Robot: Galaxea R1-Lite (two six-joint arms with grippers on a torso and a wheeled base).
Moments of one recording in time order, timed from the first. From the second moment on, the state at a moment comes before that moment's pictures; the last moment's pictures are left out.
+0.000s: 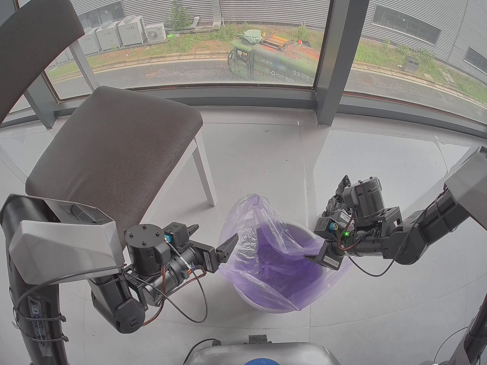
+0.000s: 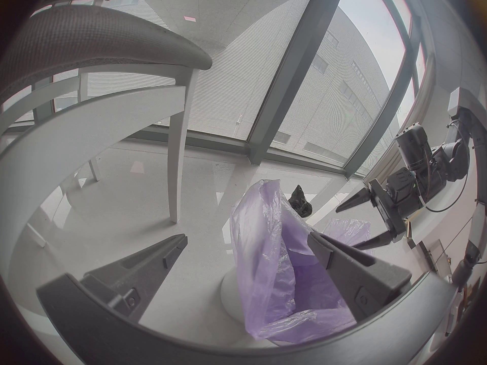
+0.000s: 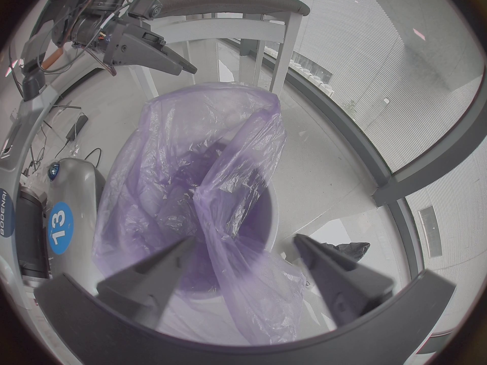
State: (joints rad) left arm -0.53 2.22 -0.50 -1.54 -0.02 -0.16; right arm 0.48 2.05 -0.91 -0.43 0.03 -0.71
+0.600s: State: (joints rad) left arm -0.60 2.24 -0.68 -1.31 -0.03 -0.16; right arm 0.48 2.07 -0.90 -0.49 0.02 -0.70
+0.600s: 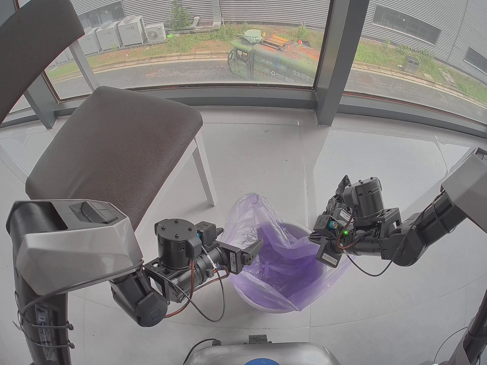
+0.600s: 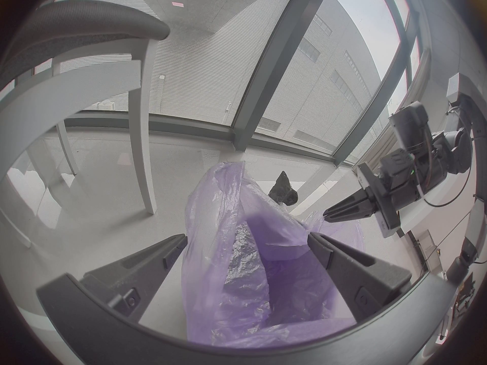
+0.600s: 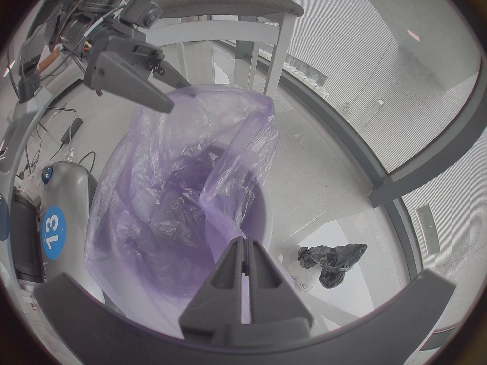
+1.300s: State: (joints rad) left arm -0.48 2.34 -0.83 -1.24 -0.03 -0.16; right arm 0.41 2.04 -0.95 -0.53 -0.02 -0.68
